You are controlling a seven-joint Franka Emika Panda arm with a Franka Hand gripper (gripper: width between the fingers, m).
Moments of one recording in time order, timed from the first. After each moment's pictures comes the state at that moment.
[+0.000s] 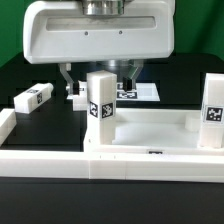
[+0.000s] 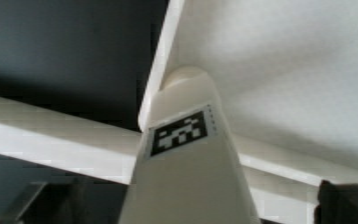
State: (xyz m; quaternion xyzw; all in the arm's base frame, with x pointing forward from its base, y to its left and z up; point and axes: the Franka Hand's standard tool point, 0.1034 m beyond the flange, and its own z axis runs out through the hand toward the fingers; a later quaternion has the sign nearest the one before) arm 0.610 -0.057 0.103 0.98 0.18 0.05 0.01
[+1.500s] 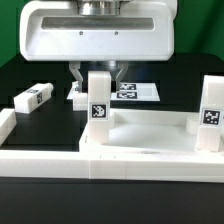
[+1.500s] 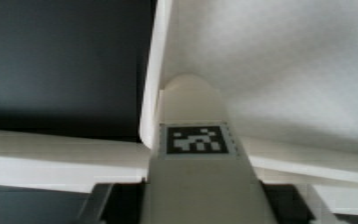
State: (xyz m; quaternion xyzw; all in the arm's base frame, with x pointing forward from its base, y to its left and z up) arm 0.609 -0.060 0.103 1.00 0.01 0.05 0.00
